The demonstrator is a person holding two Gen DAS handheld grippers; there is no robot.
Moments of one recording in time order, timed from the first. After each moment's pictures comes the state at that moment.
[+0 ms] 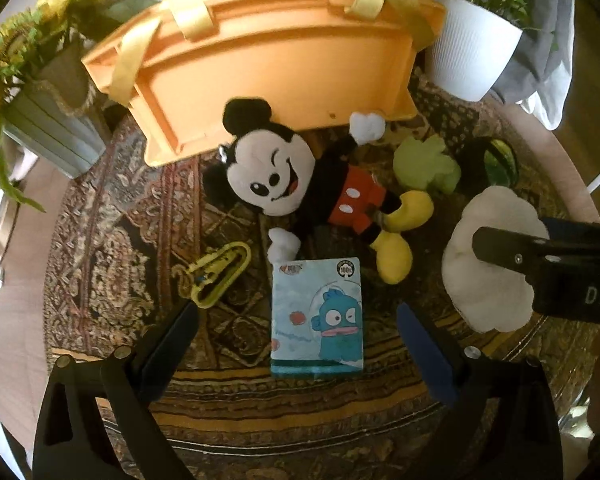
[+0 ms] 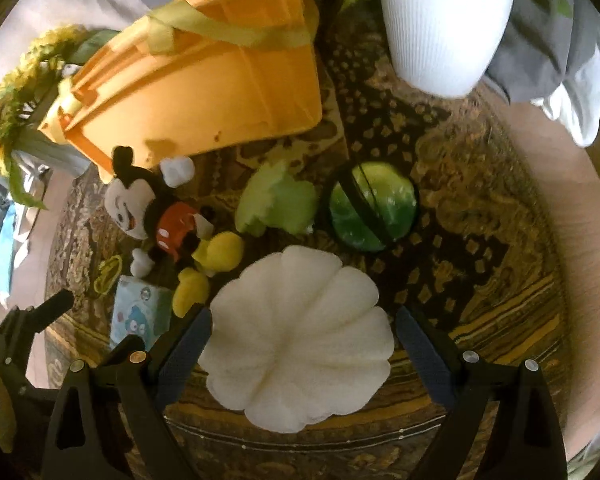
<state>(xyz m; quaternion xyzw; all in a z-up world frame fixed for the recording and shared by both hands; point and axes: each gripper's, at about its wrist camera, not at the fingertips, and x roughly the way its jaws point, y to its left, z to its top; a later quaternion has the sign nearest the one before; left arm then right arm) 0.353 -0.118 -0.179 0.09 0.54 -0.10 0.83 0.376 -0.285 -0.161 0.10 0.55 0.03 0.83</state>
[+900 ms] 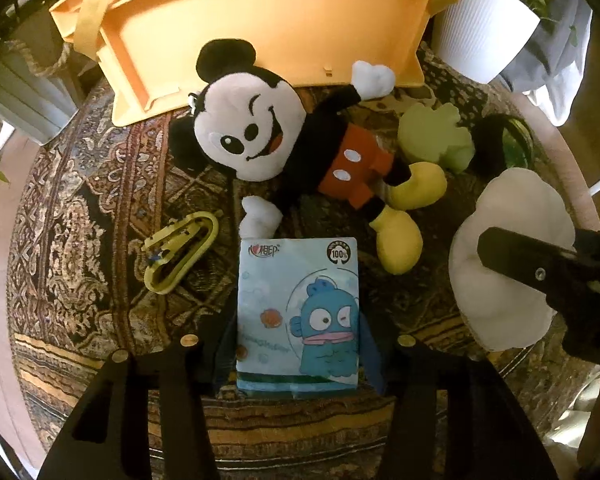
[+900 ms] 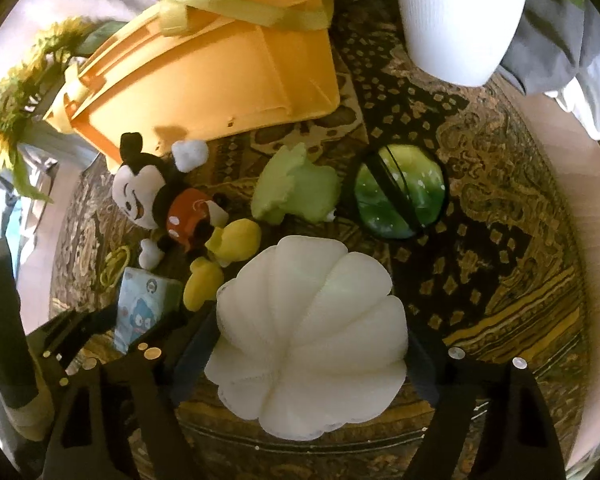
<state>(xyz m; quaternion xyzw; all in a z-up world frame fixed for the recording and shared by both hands) 0.362 -0.126 -0.213 0.06 0.57 -0.11 0.81 0.375 -0.276 -0.171 0.11 0.56 0.05 0.82</state>
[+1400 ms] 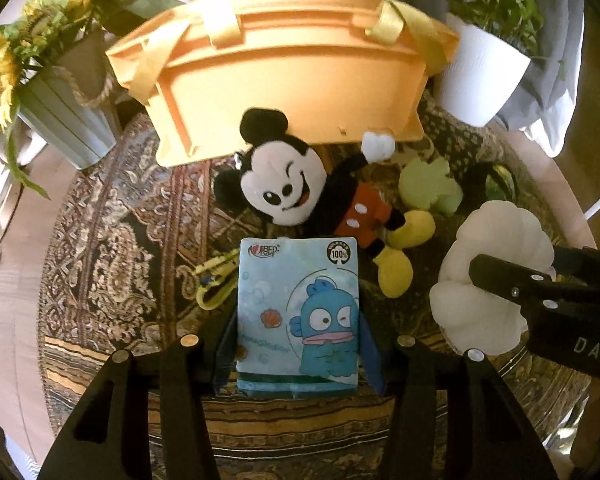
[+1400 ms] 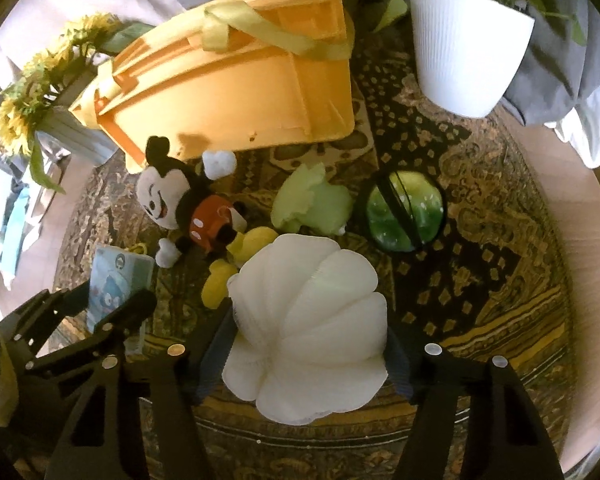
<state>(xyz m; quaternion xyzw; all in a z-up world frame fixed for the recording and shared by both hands) 0.349 -0.109 -0.170 0.05 0.51 -0.09 0.85 0.363 -0.269 -0.151 0.08 0.53 0.06 0.84</state>
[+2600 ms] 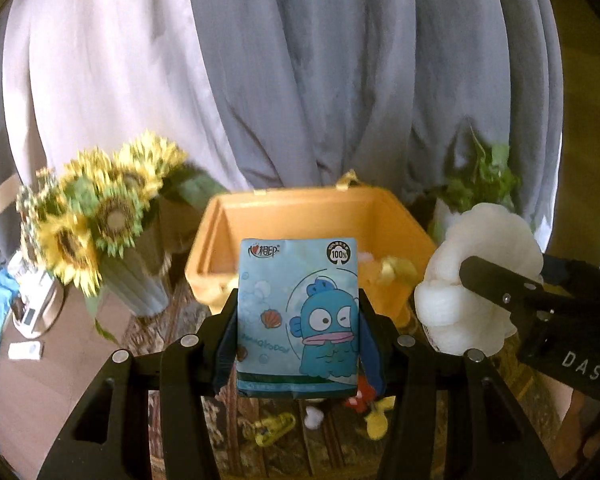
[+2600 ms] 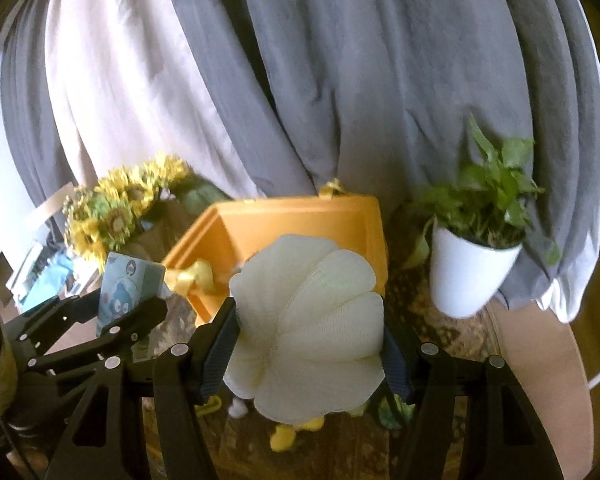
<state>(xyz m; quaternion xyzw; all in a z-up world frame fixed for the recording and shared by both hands) 0.368 -0.095 -0.019 0.03 0.30 -0.08 0.95 0.362 -0.252 -0.001 0.05 0.29 0.09 0.95</state>
